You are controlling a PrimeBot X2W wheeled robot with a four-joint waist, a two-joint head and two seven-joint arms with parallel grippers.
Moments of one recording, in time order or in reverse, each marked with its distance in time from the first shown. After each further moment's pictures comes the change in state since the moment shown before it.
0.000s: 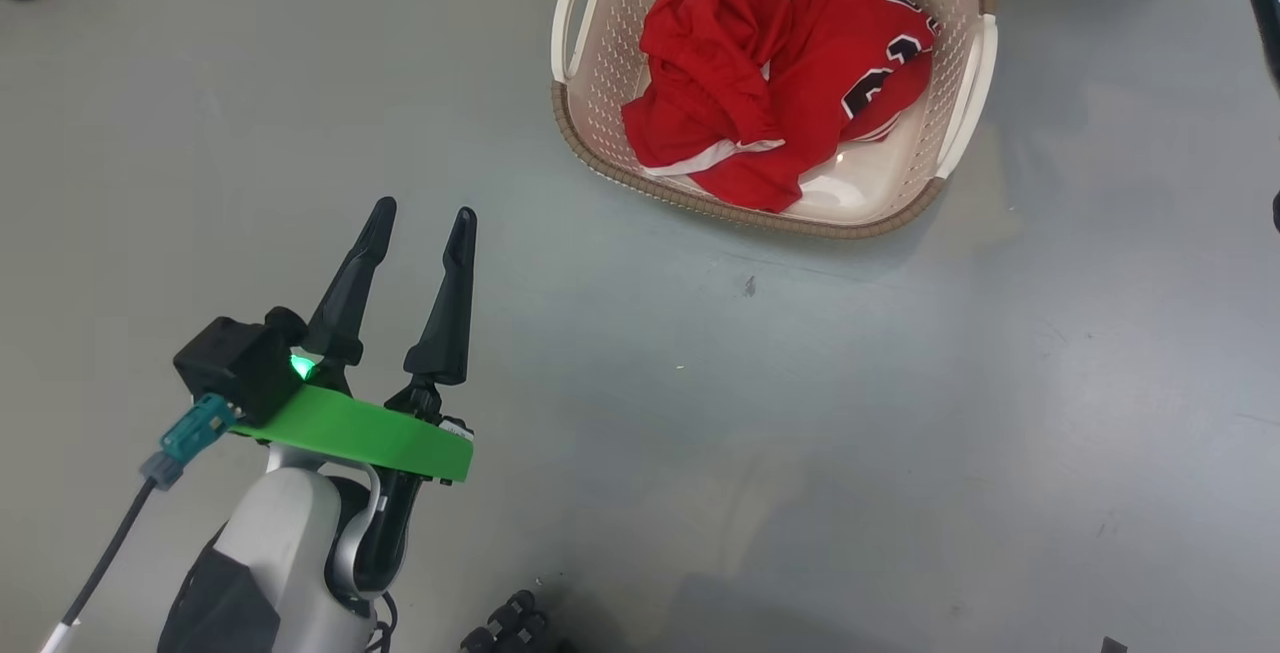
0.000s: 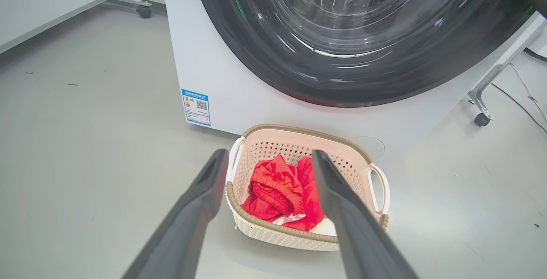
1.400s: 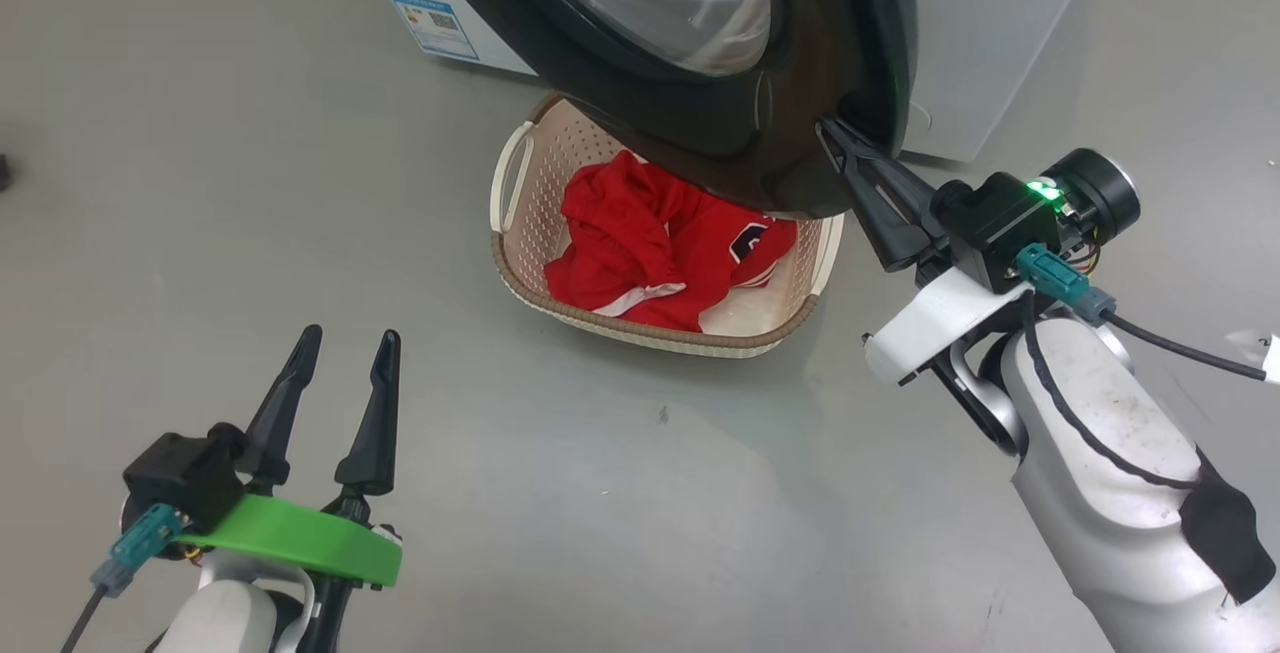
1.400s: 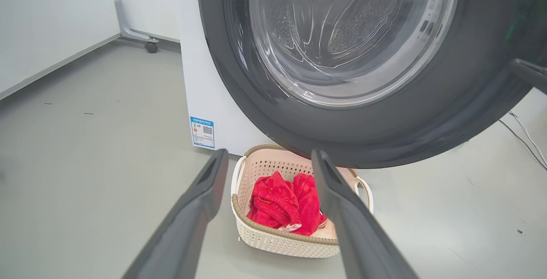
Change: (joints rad) left arm 0.195 0.096 0.050 -0.024 0.008 0.011 0.003; right arm 0.463 0.151 0.208 -0.092 0.010 0.042 -0.062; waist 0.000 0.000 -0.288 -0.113
